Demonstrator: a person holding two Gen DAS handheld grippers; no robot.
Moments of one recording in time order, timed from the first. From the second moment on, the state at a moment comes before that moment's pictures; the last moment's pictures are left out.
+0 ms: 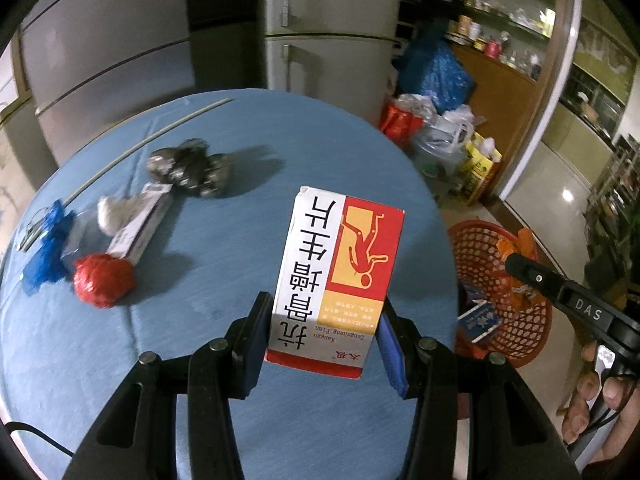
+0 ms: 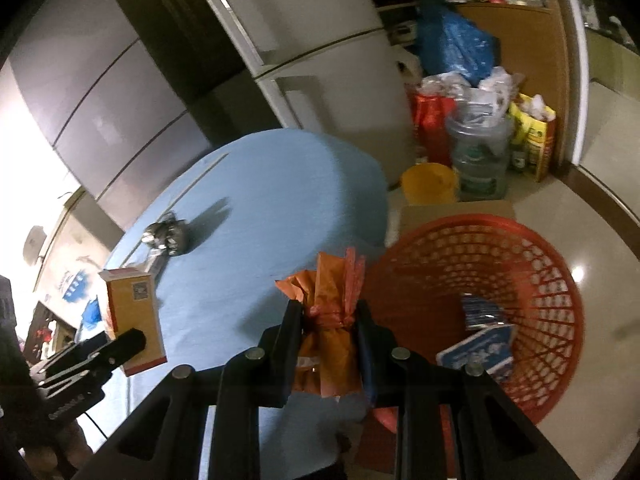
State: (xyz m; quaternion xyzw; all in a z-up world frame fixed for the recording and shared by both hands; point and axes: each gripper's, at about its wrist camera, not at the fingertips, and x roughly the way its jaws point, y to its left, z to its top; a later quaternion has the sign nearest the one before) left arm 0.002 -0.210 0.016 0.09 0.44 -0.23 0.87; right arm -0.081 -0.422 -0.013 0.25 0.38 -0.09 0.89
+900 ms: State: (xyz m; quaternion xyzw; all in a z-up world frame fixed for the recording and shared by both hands) left arm -0.015 -0.339 0.007 0.16 0.43 -0.33 0.82; right arm -0.121 -0.521 -0.039 0.25 0.40 -0.20 0.86
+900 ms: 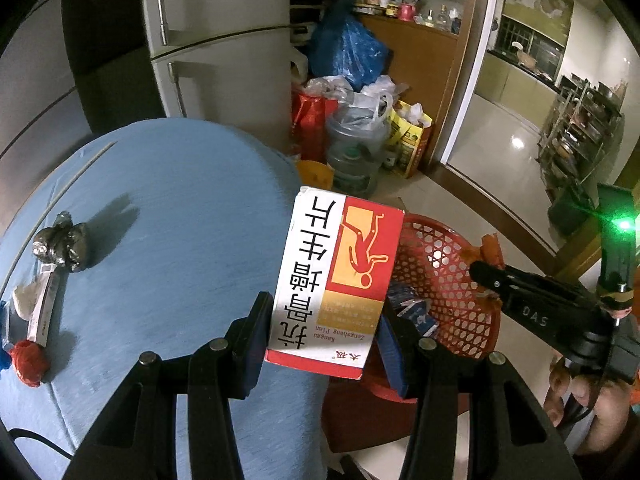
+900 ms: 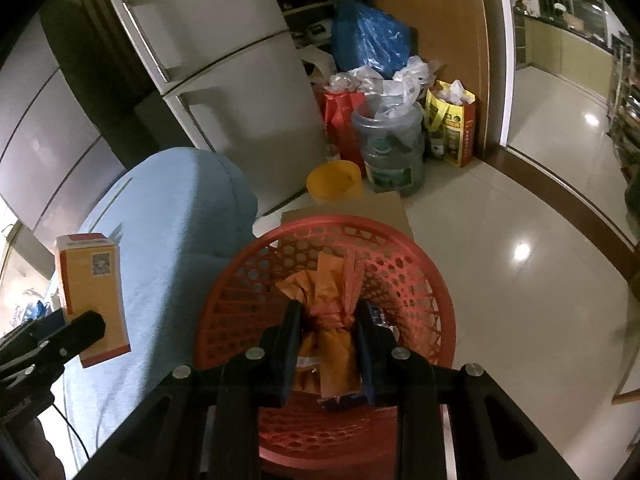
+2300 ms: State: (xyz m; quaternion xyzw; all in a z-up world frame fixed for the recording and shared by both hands) left arm -0.001 -0.360 0.011 0.15 0.45 -0.35 0.81; right arm -0.153 -0.538 -0.023 0.30 0.36 -0.23 0.85
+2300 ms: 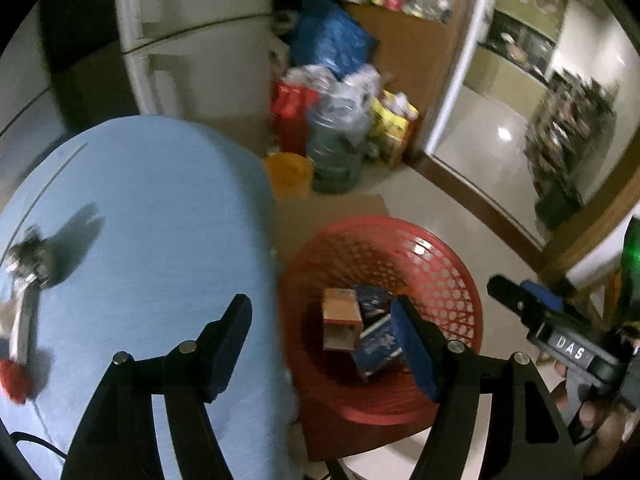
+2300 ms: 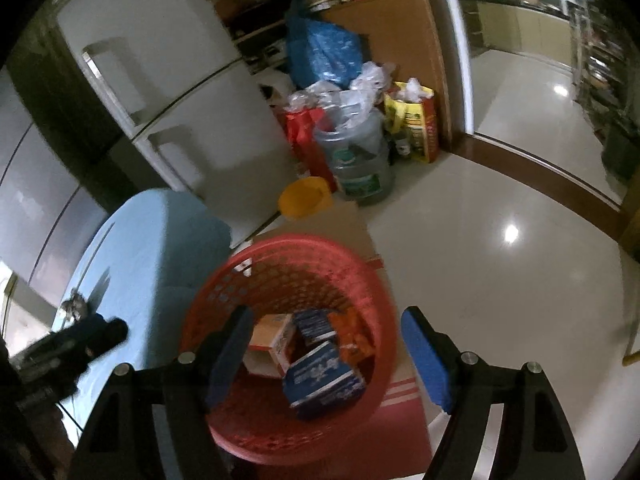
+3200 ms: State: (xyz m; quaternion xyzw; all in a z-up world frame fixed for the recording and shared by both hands) left arm 0.039 0.015 -0.017 -0.02 0.47 -0.01 0.88; right arm 0.006 -0.230 -0.022 0.13 0.45 0.07 0.88
